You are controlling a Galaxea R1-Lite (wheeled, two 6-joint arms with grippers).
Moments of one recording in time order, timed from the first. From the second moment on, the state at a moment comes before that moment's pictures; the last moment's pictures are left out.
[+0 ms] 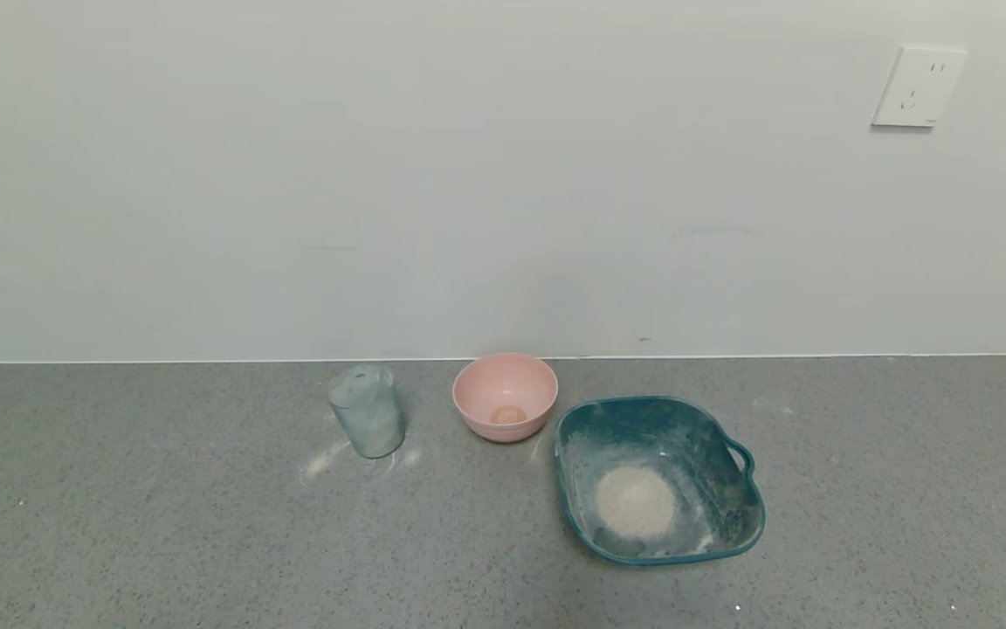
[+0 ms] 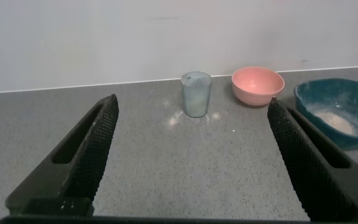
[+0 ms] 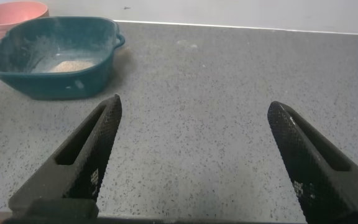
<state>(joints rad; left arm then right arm) 0.13 0.28 -0.54 0.20 -0.18 0.03 0.00 0.00 0.00 0.00 0.00 -0.01</state>
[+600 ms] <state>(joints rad) 0.05 0.24 -0.46 0.19 -0.14 0.02 0.00 0.00 0.00 0.00 0.00 -0.01</state>
